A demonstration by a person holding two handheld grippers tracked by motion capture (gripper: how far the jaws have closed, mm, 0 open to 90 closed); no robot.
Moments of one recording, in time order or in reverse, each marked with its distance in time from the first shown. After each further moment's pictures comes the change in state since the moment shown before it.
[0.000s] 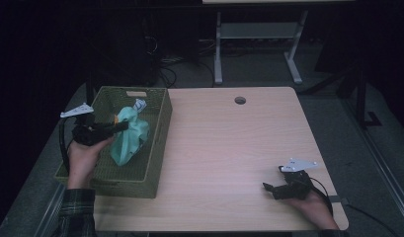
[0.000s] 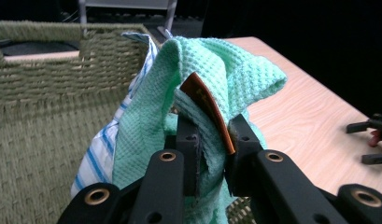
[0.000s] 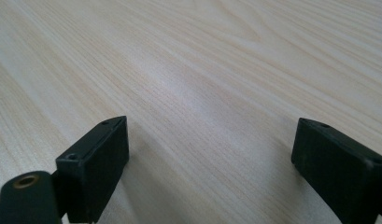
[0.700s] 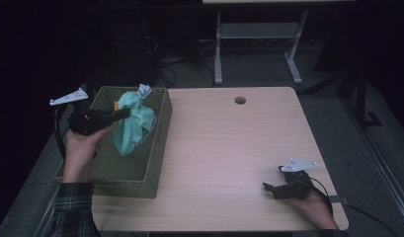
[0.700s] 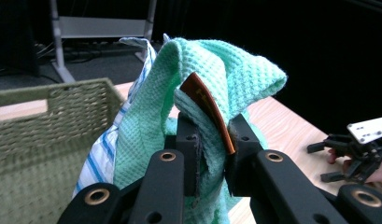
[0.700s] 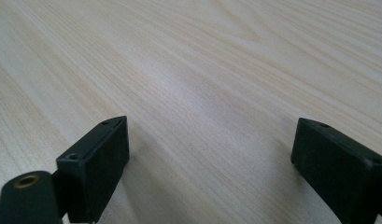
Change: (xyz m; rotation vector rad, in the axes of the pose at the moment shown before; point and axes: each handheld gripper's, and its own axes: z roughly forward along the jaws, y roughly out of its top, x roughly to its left) left arm -0.029 0.041 -0.009 -0.081 -0.105 0.044; right arm 0.000 0.000 0.000 0.002 -0.001 0.007
